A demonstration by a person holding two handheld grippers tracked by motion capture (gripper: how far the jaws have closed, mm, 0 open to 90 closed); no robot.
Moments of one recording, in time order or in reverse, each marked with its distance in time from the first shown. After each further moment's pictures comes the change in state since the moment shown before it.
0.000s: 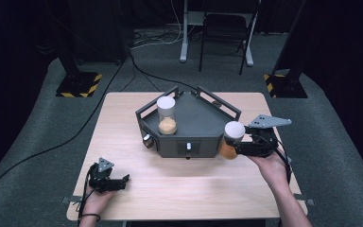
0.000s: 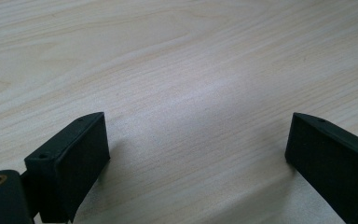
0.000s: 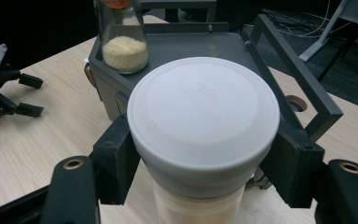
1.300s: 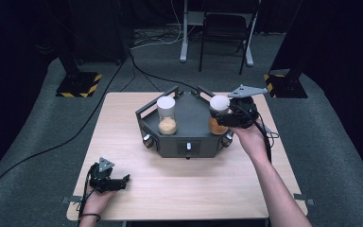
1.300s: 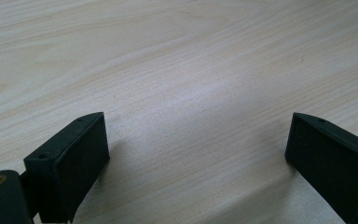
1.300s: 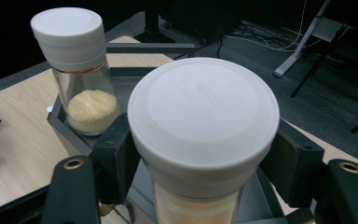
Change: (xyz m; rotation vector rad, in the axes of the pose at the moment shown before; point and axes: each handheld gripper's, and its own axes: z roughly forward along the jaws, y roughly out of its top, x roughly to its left) left arm 0.000 0.001 0.001 0.002 -0.006 0.004; right arm 0.008 0.069 0.050 -0.010 -0.087 -0.029
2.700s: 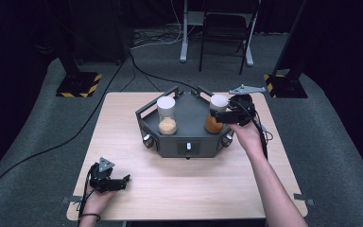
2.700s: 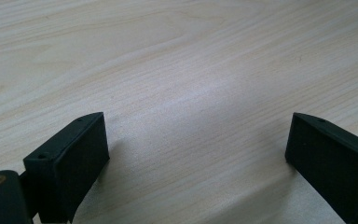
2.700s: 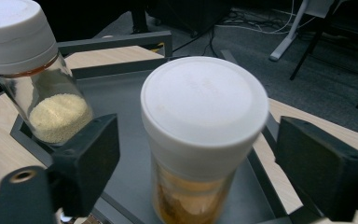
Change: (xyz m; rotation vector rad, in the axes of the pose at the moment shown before) left arm 0.000 0.000 0.000 -0.001 -0.005 0.002; right arm -0.017 -0.013 0.025 0.010 -0.029 0.114
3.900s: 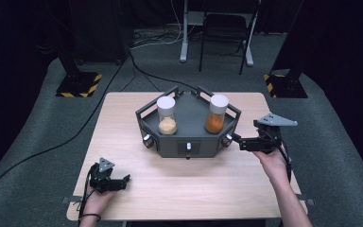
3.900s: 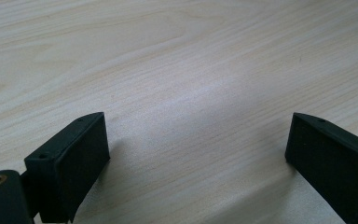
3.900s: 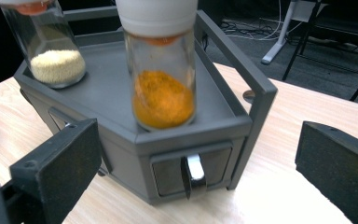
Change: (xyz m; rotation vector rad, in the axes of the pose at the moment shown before) left arm -0.001 0.000 0.000 -0.001 0.004 -0.003; right arm -0.023 -0.097 -0.054 -0.079 -0.006 0.040
